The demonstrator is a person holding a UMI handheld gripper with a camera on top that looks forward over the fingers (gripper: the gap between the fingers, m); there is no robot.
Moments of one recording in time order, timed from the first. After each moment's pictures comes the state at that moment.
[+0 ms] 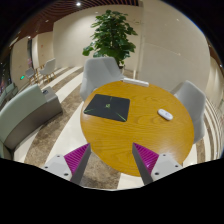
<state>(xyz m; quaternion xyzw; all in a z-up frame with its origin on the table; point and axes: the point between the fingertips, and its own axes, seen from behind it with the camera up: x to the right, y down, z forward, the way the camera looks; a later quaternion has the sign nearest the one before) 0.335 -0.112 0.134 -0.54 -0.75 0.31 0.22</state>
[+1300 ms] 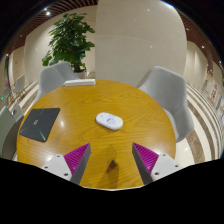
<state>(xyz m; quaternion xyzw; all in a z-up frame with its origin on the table) 0.123 0.142 0.036 -0.64 -0.66 0.28 0.28</state>
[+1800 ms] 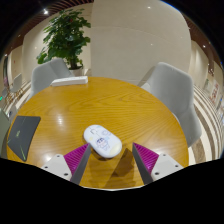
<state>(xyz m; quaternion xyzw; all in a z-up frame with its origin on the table) 0.000 0.159 -0.022 -0.64 -0.66 0.27 0.27</state>
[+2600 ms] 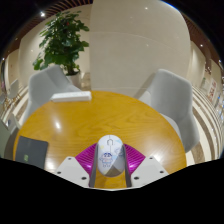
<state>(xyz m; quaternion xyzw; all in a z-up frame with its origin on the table) -0.055 0.120 0.040 -0.66 -0.65 0.27 0.29</state>
